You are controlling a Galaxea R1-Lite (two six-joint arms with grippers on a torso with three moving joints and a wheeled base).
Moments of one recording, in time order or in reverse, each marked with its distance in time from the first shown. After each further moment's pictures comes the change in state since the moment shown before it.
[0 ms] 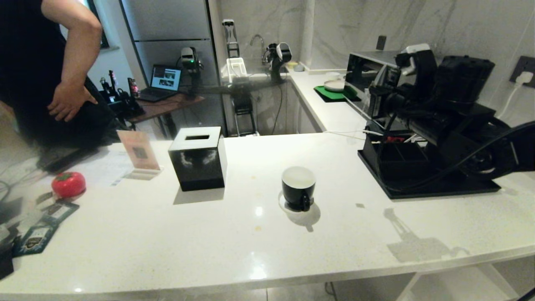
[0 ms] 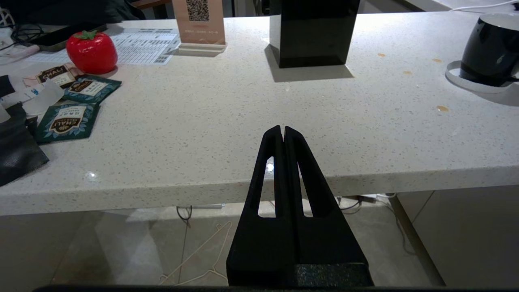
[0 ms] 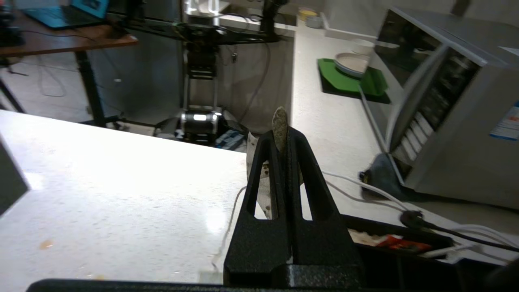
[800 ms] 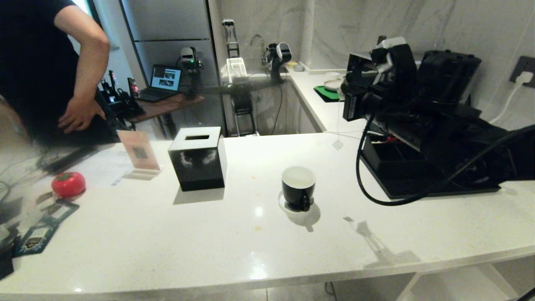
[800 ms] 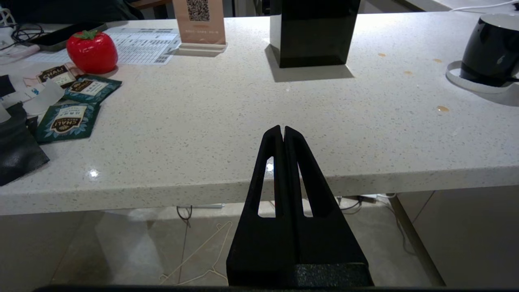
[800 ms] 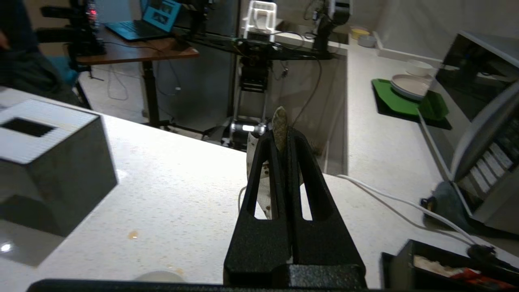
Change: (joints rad) left arm 0.000 0.000 0.000 0.000 0.000 0.000; right arm 0.159 -0.024 0.002 -0.001 -0.003 -0.002
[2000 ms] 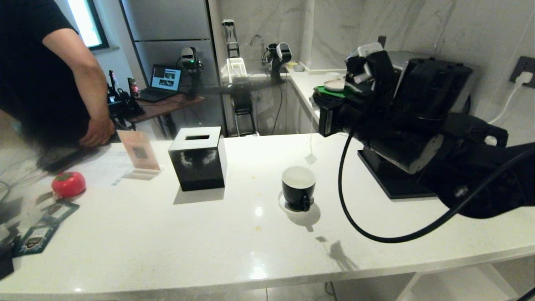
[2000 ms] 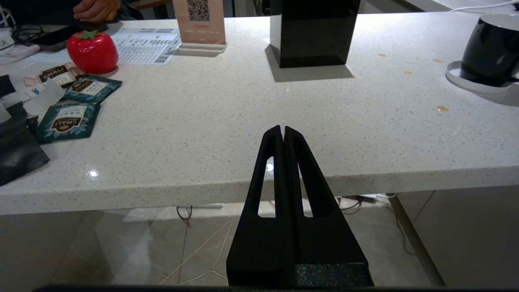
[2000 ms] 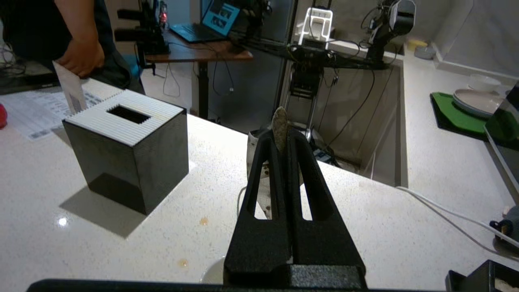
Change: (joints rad) left arm 0.000 0.000 0.000 0.000 0.000 0.000; right arm 0.154 -0.031 0.076 -0.044 -0.004 -0.002
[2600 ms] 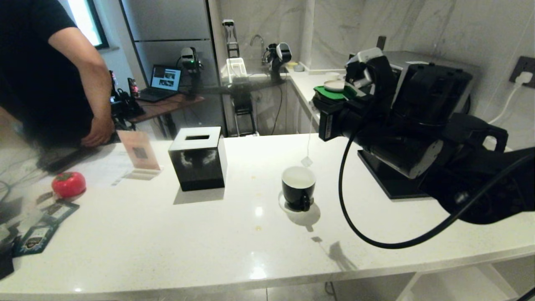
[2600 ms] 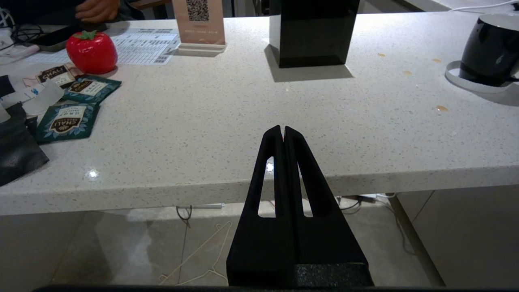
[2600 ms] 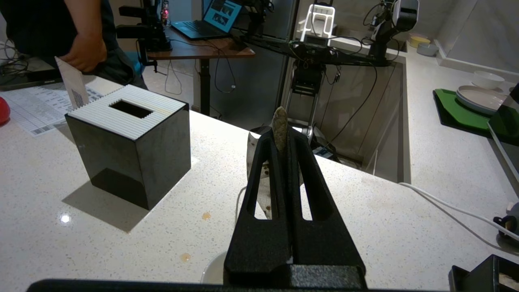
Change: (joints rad) left arm 0.000 0.000 0.000 0.000 0.000 0.000; right arm 0.003 -0.004 0.029 -0.017 0.000 0.003
